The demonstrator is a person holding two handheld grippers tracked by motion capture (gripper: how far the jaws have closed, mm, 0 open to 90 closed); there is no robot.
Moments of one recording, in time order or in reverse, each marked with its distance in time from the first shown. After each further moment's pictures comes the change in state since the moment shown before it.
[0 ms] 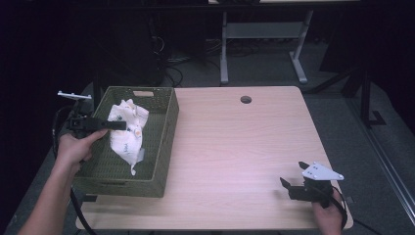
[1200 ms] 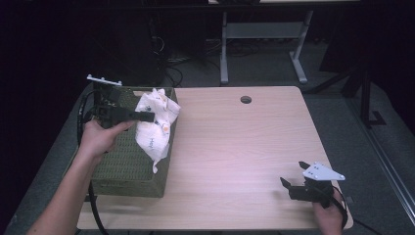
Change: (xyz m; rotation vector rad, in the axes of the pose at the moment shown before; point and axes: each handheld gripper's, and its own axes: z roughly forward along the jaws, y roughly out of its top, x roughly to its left) left arm -0.091 0.024 0.037 0.054 -0.096 0.196; right arm -0.001 0.001 -0.002 -0.016 0.001 -0.007
